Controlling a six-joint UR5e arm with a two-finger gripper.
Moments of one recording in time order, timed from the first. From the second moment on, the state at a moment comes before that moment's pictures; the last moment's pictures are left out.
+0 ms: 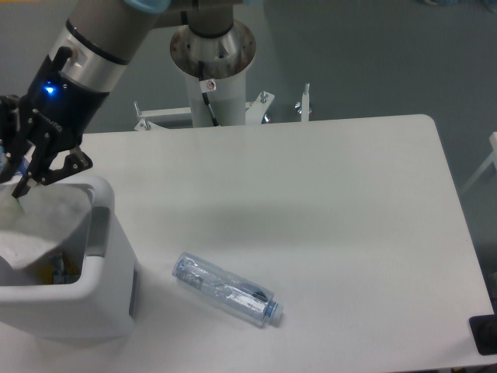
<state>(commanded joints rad) 2.13 -1.71 -1.47 -0.99 0.83 0.48</state>
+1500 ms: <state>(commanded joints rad) 2.46 -2.01 -1.48 -0.98 1.25 -0.01</state>
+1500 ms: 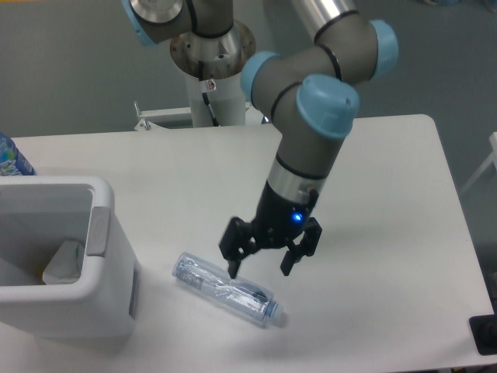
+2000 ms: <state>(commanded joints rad) 2.40 -2.10 -1.47 -0.99 1.40 -0.08</state>
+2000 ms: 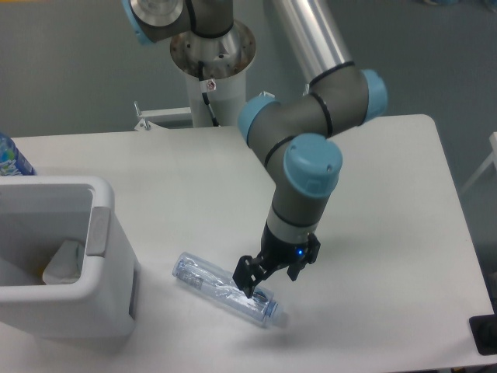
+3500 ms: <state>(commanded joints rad) 2.30 -2.29 -1.39 -0.99 1.60 -0.31</state>
